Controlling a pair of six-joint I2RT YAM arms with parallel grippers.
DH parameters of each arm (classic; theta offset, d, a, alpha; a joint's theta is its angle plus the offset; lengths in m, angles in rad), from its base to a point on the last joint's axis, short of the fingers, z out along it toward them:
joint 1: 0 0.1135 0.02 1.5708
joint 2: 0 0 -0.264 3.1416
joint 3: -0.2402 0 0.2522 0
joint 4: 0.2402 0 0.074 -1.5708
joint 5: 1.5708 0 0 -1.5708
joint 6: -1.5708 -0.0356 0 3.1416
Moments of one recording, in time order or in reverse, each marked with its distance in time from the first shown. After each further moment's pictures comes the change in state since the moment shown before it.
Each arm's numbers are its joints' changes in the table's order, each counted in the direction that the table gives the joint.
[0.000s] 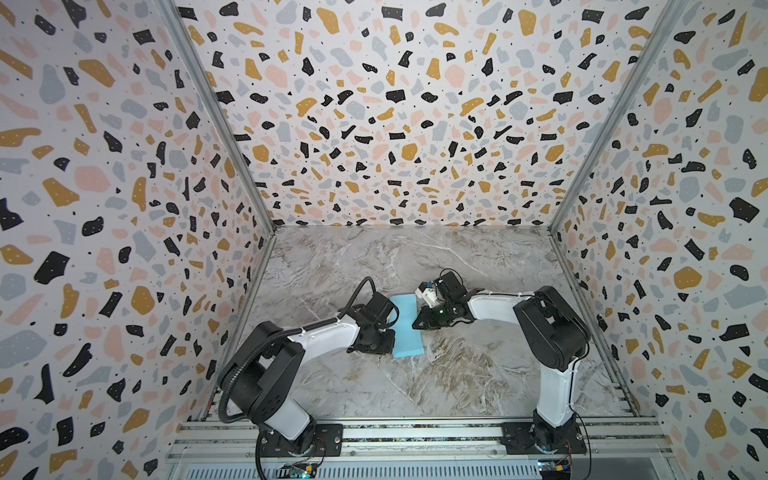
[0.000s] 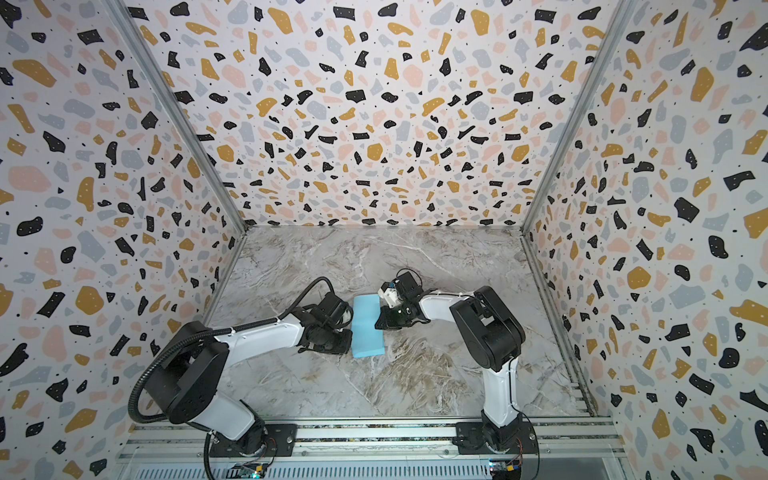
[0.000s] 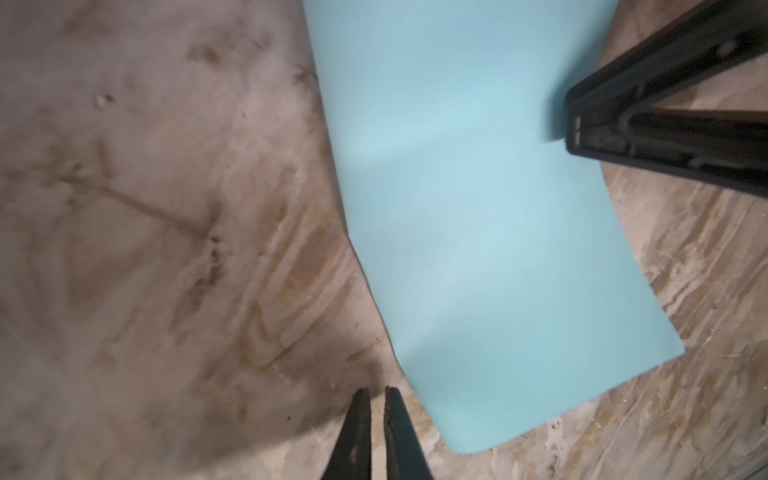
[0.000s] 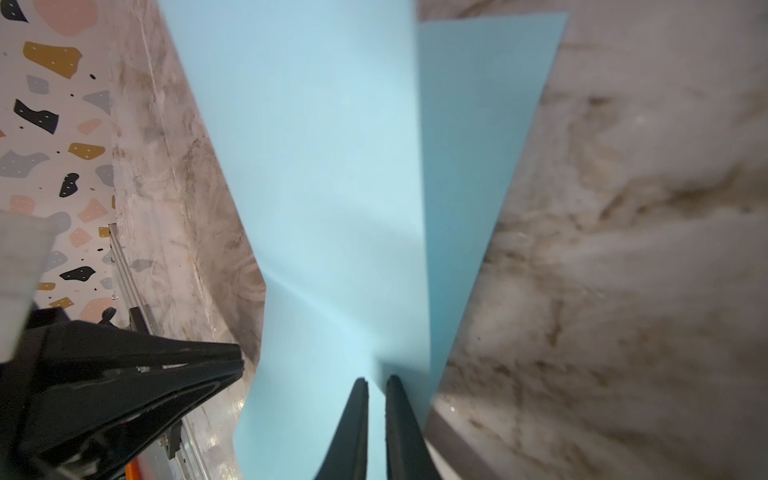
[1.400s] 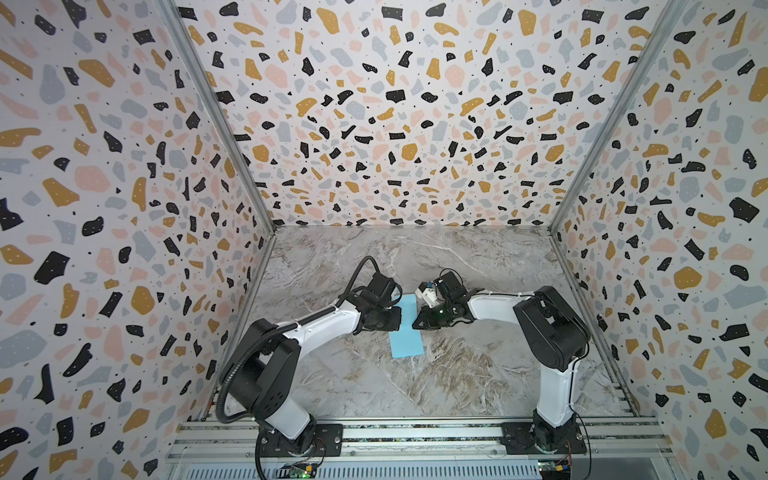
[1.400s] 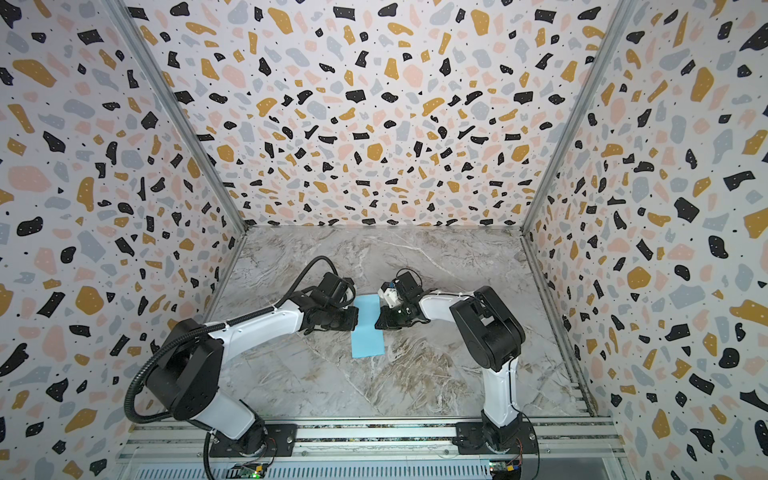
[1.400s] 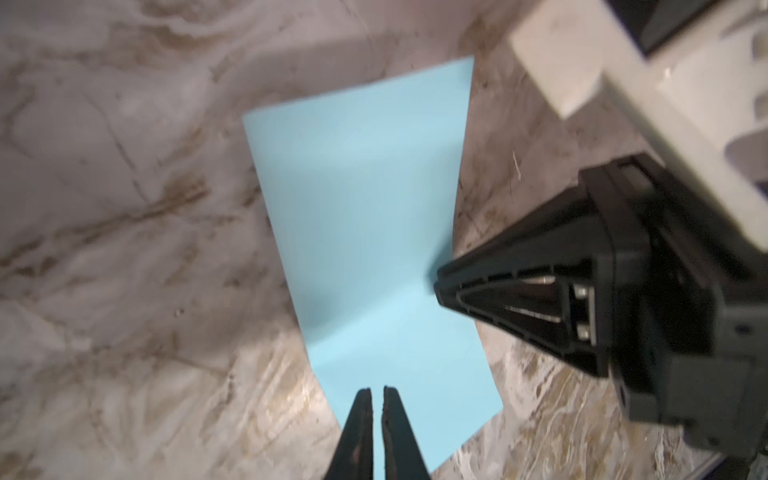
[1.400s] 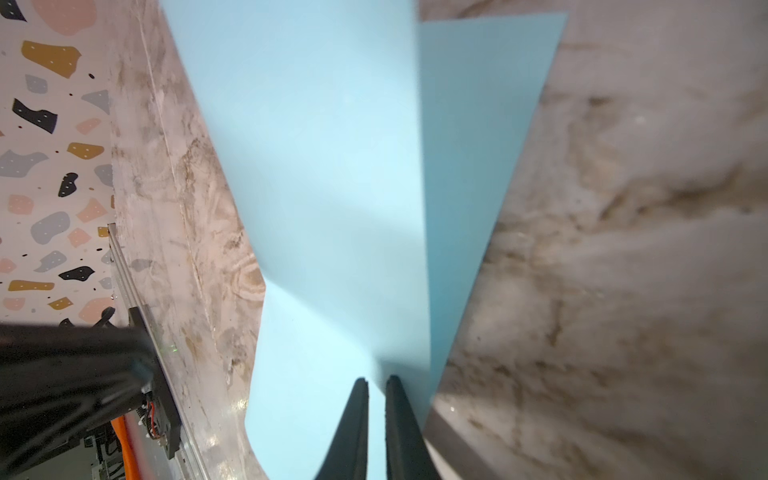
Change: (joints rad) left arm 0.051 -0.069 -0.187 -0.055 -0.012 -0.023; right arm 0.000 -0.001 -0.003 0.005 0.001 0.002
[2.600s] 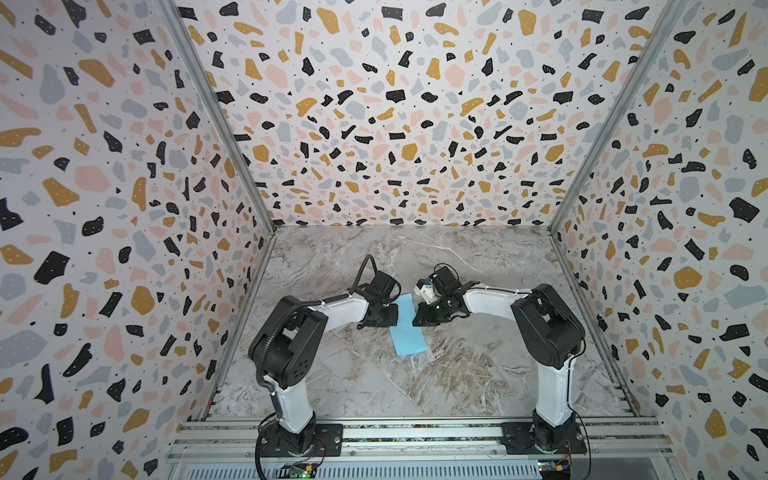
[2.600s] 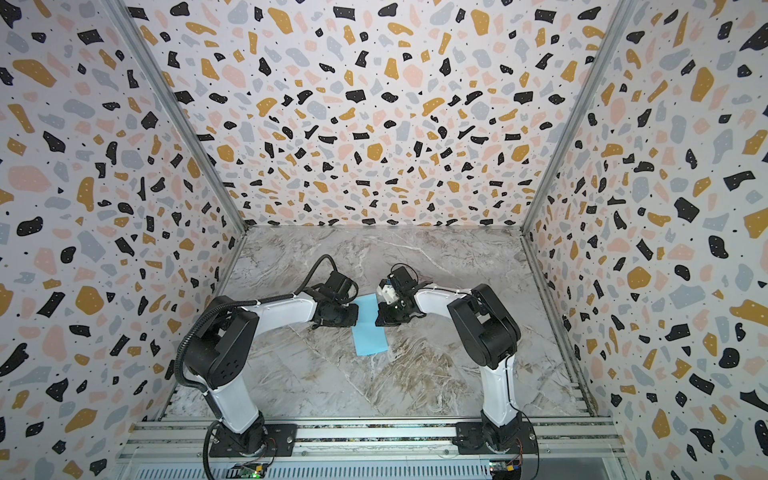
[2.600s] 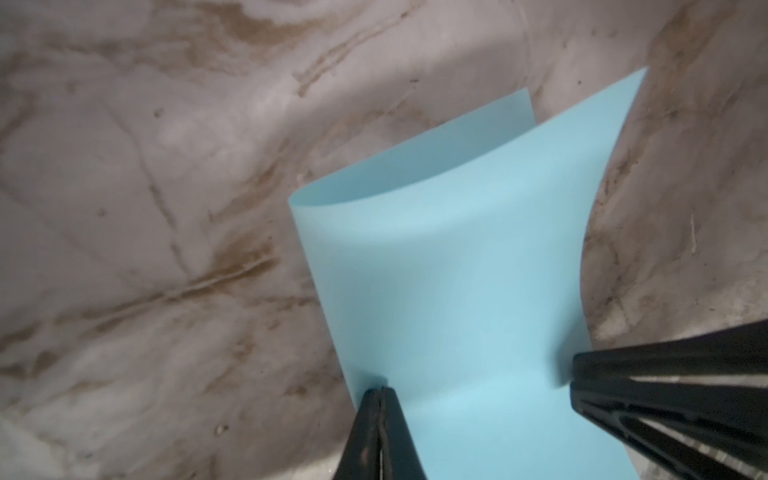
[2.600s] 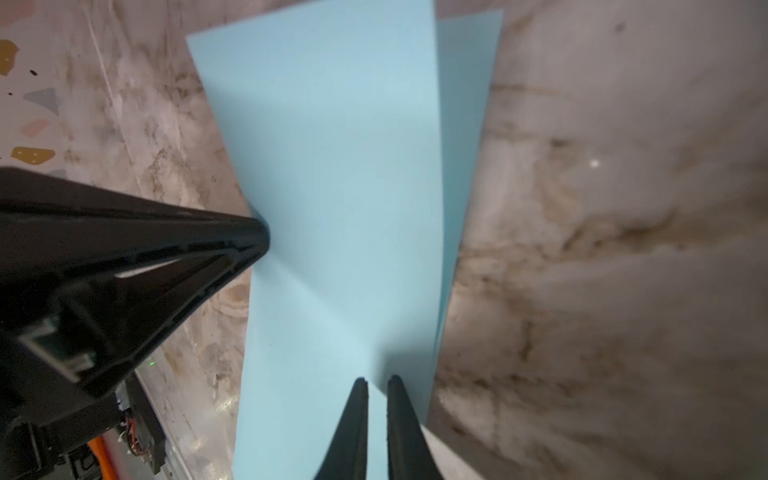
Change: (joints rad) left arm 0.044 -0.183 -0.028 -0.057 -0.062 -0.006; right arm 0.010 -0.022 -0.132 0.154 0.085 0.015
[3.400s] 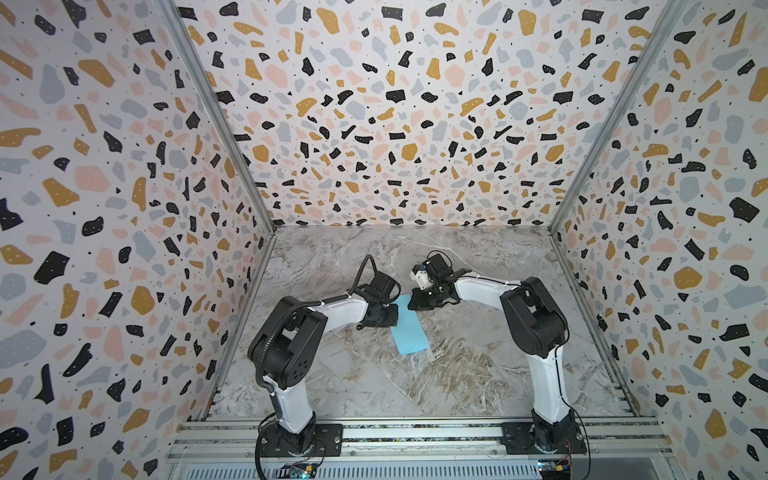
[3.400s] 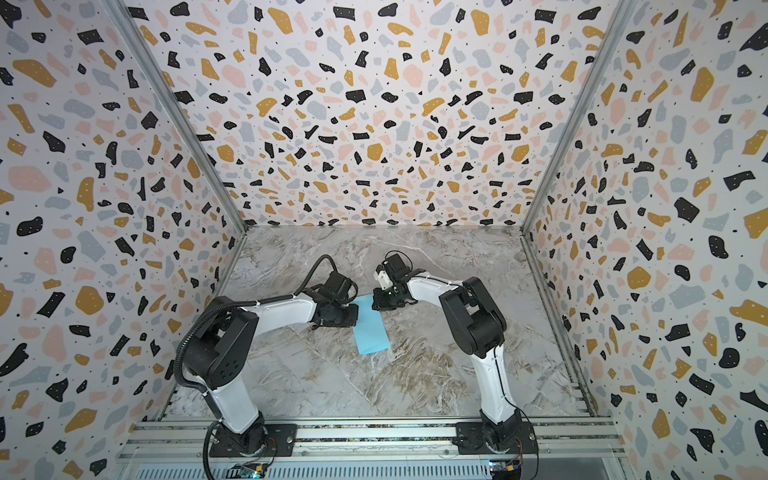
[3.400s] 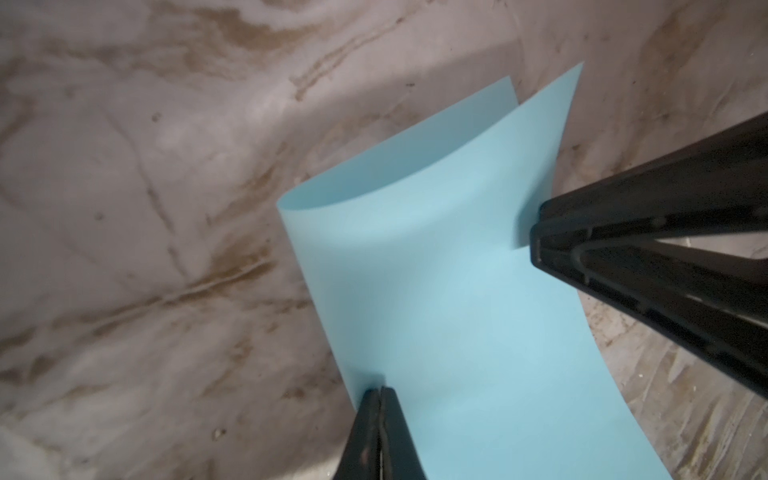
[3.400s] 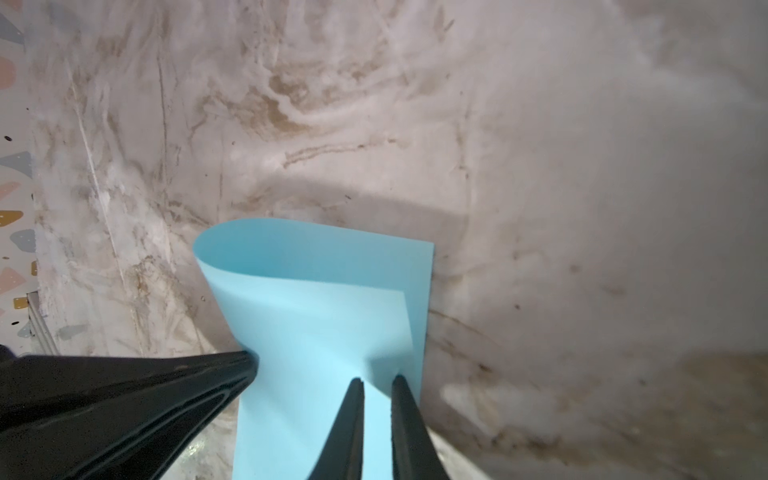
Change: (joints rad) left arm 0.001 0.004 0.009 -0.014 0.008 -0.003; right arm -0.007 -0.135 -0.212 0.039 0.050 0.017
